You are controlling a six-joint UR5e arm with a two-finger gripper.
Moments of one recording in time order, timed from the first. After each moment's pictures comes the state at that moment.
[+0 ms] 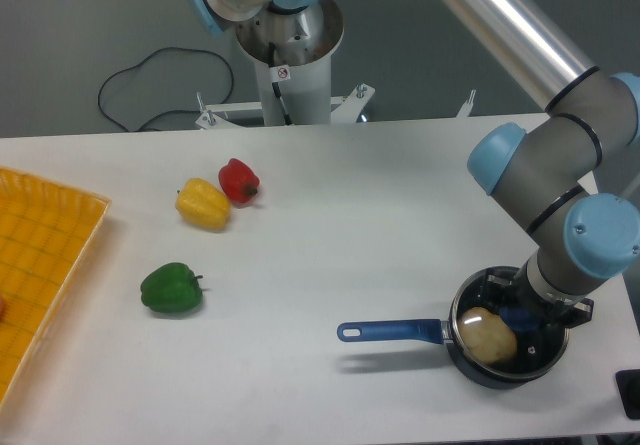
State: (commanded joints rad) arm 2.68 -2.36 -0.93 -1.46 1.58 0.96
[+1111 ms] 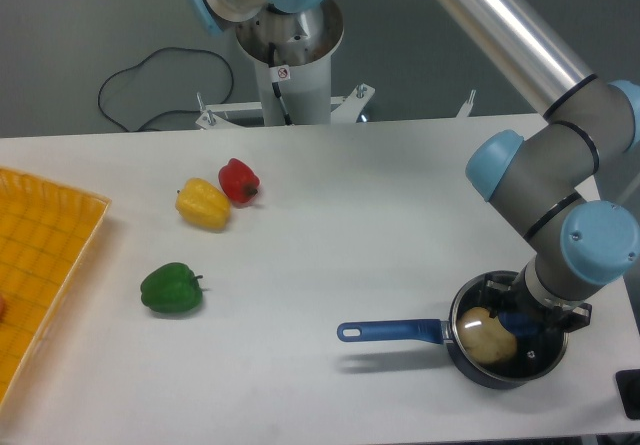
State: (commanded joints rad) arm 2.68 -2.37 -0.94 -1.44 1.58 0.95
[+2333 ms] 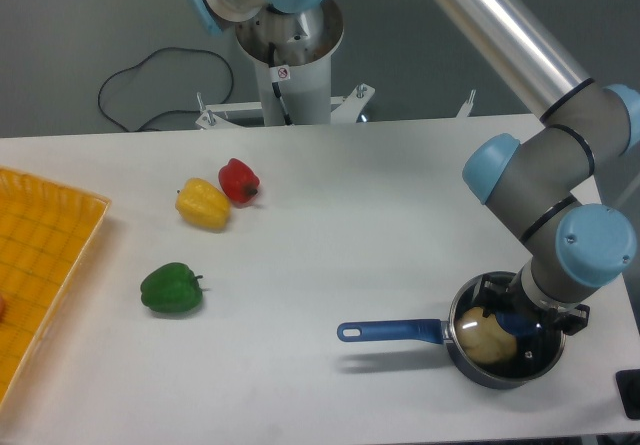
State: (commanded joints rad) arm 2.67 -2.36 -0.97 -1.42 1.58 0.96
